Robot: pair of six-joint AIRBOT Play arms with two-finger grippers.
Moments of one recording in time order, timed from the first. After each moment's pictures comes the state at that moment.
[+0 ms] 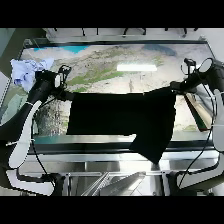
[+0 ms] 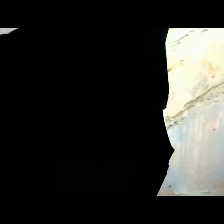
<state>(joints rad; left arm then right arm) -0.22 -1.61 1.47 1.81 -1.22 -1.54 -0.16 -1.66 1.61 -1.38 1.36 1.49</state>
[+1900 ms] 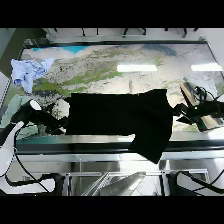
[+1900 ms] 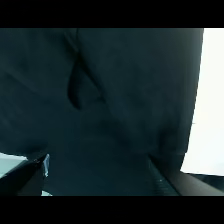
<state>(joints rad) 0.12 -1.48 0.93 1.21 -1.28 -1.57 -0.40 -1.27 1.00 -1.02 1.38 1.36</state>
